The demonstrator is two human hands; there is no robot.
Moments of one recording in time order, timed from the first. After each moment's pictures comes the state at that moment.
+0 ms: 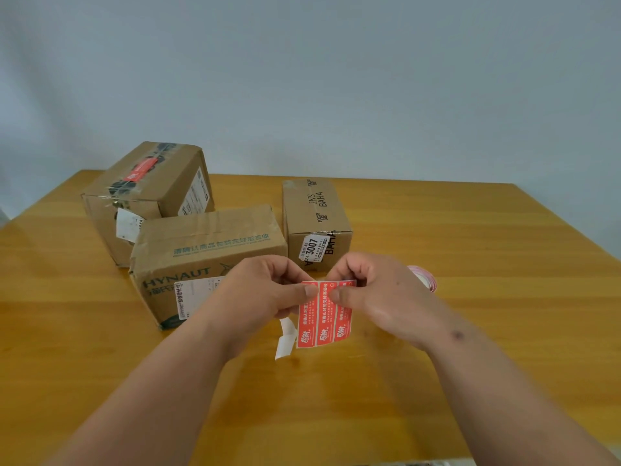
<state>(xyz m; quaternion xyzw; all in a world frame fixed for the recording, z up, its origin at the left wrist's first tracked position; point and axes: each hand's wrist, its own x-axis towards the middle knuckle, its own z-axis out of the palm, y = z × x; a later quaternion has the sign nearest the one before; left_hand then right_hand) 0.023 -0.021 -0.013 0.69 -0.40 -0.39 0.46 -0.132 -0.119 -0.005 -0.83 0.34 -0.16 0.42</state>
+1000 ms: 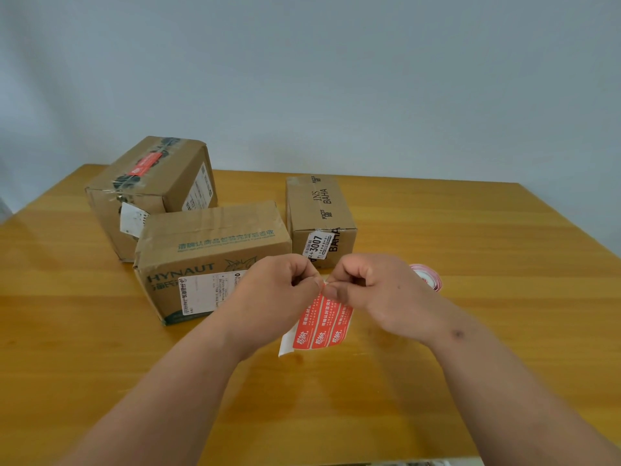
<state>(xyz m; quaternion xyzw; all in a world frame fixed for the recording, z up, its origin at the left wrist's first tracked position) 0.013 -0.019 -0.014 0.71 -0.48 -0.30 0.41 -0.130 -0.121 -0.005 -0.87 0.28 -0.15 0.37</state>
